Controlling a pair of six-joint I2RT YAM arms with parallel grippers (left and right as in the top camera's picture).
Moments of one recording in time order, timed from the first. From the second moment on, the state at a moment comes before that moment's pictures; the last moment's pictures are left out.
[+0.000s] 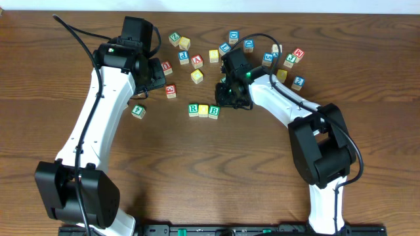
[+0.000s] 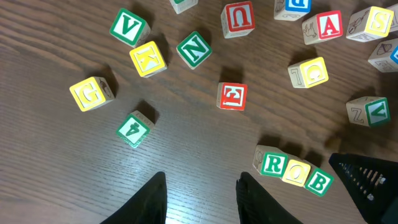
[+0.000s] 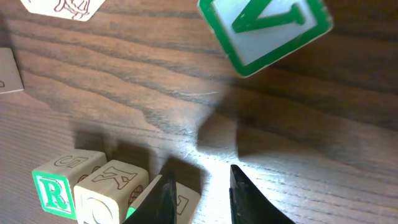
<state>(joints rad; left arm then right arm) -0.17 1.73 1.59 -1.07 -0.06 -0.45 0.48 2.14 1.53 -0.61 -0.23 0.48</state>
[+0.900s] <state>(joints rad) -0.17 1.73 1.59 -1.07 -0.06 -0.45 0.49 2.14 1.56 -0.74 -0.23 0.46</state>
